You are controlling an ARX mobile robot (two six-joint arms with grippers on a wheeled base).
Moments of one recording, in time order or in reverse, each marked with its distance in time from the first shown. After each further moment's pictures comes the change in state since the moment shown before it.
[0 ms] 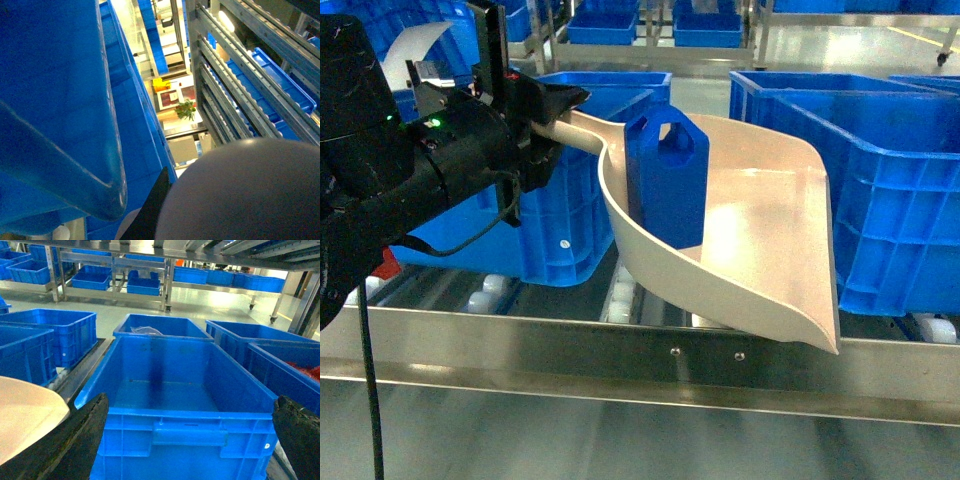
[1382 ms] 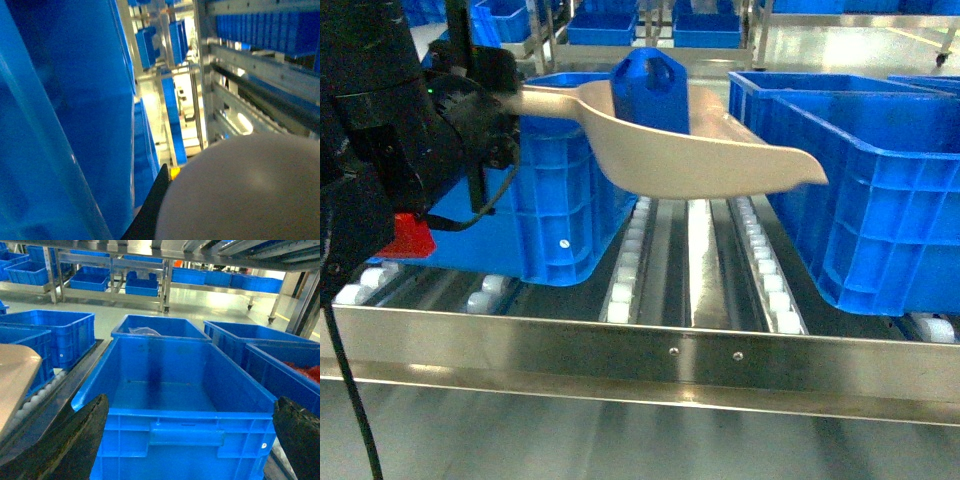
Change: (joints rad) left arm -0.051 -0.084 0.000 -0.137 -0.564 -0.066; right arm -0.001 0.000 0.000 0.000 0.000 0.000
